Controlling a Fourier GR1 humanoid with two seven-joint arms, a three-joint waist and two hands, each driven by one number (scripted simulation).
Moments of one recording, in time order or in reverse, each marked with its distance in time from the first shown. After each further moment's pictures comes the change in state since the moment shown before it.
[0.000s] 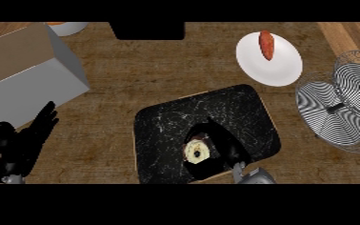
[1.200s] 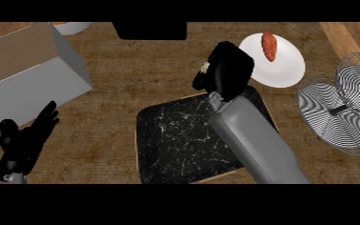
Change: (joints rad) left arm -0.013 -0.004 0.005 0.015 -0.021 -0.009 0.014; right arm -0.608 0.011 -0.072 0.200 0.915 -0.284 0.759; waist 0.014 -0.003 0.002
